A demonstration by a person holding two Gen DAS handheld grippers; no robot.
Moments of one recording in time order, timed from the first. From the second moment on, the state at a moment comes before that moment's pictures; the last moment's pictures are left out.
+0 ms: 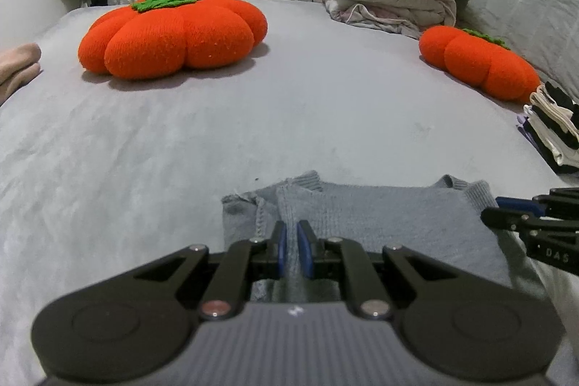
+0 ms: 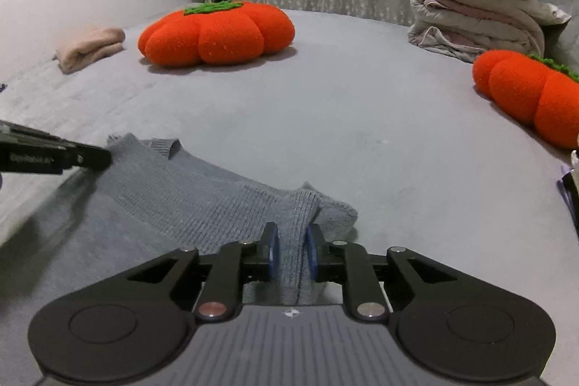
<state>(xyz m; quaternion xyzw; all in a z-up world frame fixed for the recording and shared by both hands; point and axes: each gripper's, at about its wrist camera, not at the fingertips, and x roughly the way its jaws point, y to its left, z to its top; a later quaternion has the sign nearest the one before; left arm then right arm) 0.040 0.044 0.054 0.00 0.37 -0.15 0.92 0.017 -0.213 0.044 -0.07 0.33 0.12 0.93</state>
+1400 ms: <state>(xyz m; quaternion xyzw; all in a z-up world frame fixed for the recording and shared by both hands) 0.044 0.068 0.067 -0.04 0.35 -0.09 0.93 0.018 -0.211 0.063 -0.06 0.29 0.08 0.95</state>
